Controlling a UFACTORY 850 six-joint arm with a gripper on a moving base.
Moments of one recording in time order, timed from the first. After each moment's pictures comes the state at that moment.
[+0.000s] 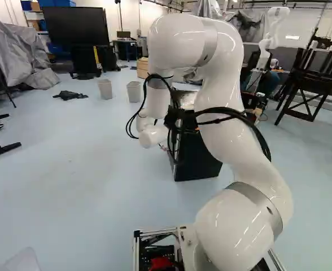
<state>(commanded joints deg) 23.9 -36.7 -43.4 75.0 76.4 0.0</state>
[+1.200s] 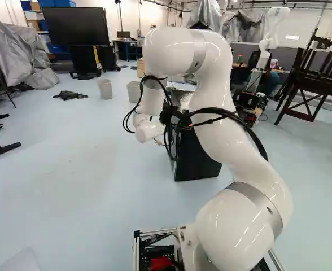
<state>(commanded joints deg) 23.1 -41.4 -52.2 75.0 76.4 0.0</state>
